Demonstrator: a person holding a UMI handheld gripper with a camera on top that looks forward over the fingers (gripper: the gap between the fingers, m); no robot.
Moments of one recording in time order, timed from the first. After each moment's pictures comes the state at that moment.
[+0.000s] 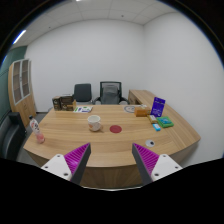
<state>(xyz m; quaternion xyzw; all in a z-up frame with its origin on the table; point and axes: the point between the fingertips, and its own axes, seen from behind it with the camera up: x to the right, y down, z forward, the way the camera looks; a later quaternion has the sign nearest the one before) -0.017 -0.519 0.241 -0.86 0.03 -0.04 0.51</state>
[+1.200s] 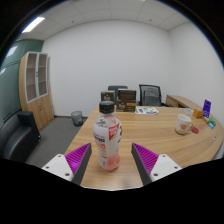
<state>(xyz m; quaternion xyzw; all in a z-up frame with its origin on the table) -0.503 -0.325 0.101 -0.83 -0.02 0.02 0.56</state>
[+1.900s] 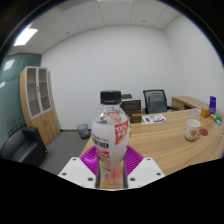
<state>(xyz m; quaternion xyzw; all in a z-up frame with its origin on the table) -0.513 -0.263 0.135 -0.80 0.00 0.08 0.59</state>
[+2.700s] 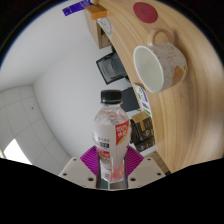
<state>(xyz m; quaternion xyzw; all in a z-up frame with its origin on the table) -0.244 -0.111 0.218 -0.45 0.51 0.66 0.30</state>
